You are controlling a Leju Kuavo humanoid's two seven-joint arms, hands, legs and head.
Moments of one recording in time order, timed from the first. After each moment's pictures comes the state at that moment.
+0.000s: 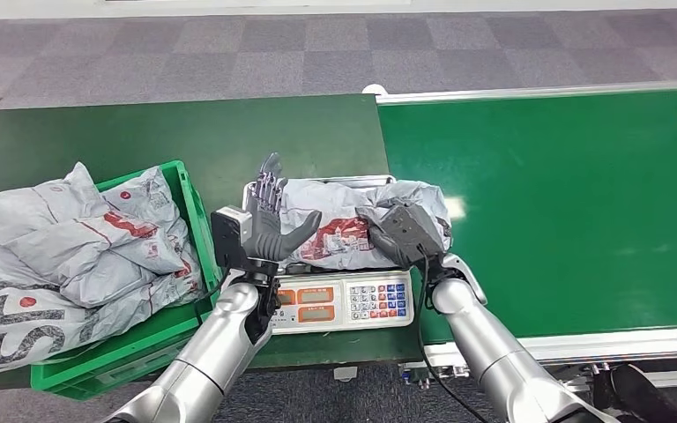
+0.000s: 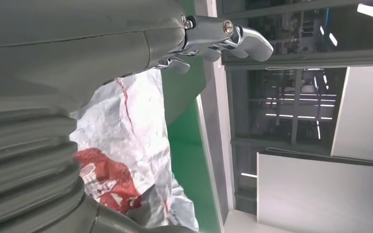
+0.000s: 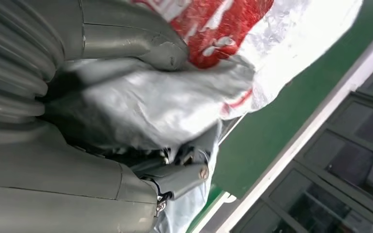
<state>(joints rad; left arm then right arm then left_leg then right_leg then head) -0.51 -0.28 -0.26 -0.88 0.17 0.03 -0.66 -0.60 0.05 0.53 -0.77 0.19 -0.14 -0.33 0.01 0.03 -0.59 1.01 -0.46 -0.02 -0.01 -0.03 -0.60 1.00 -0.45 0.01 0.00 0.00</state>
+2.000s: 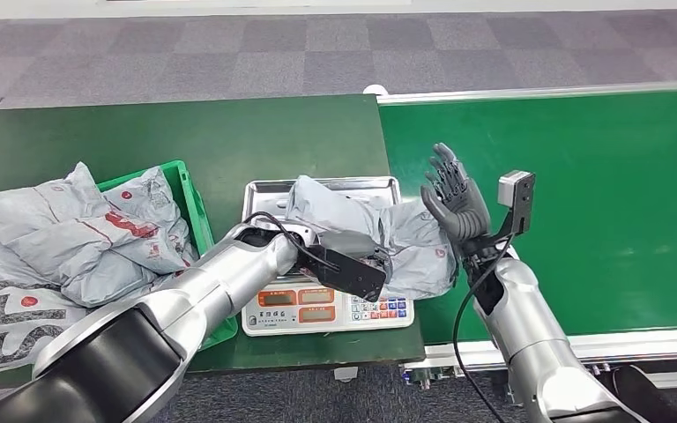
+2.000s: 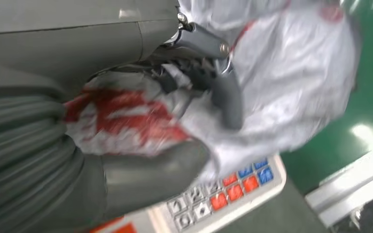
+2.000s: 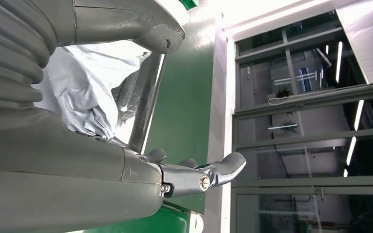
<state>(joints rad) -1.01 -0.30 -0.81 -0.35 -0.63 -0.62 -0.58 -0.62 0.00 0.25 -0.78 -0.33 0.36 -0.47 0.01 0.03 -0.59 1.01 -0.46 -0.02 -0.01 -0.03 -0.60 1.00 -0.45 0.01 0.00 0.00</state>
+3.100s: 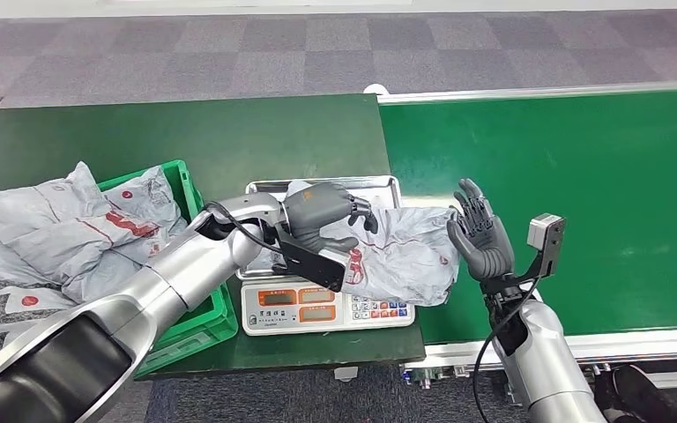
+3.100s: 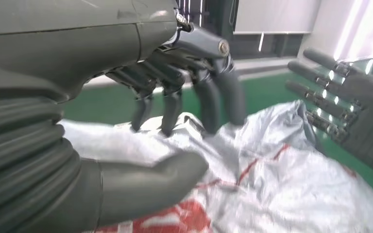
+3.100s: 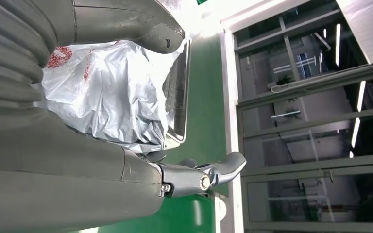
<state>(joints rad) -0.94 -0.07 -0.83 -0.77 -0.58 -0.28 -0.60 -0.41 -0.06 0.18 -0.98 -0.37 0.38 -0.44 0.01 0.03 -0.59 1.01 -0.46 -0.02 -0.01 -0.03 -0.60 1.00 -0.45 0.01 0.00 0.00</state>
